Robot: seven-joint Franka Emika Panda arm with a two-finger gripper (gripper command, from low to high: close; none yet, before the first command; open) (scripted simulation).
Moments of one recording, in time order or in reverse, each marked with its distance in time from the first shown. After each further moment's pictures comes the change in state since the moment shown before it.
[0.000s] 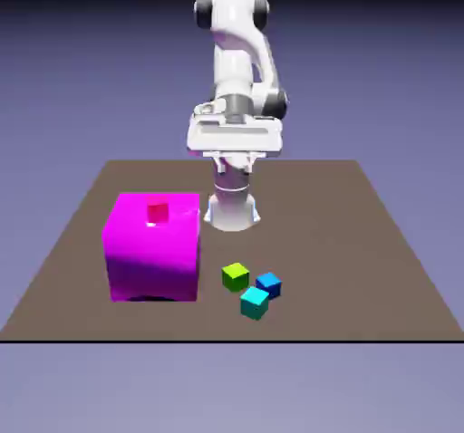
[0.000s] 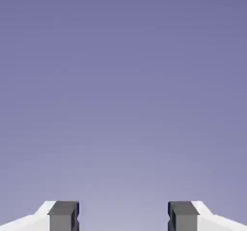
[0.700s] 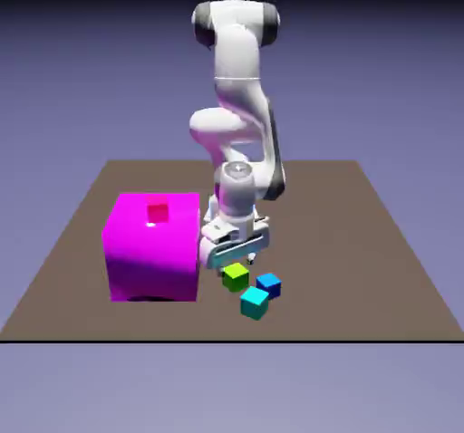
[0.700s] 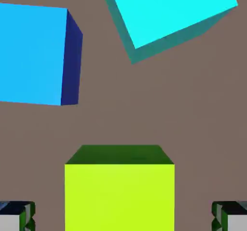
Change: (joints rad) arm 0.107 0.761 -0.069 -0.020 0.053 0.025 -0.517
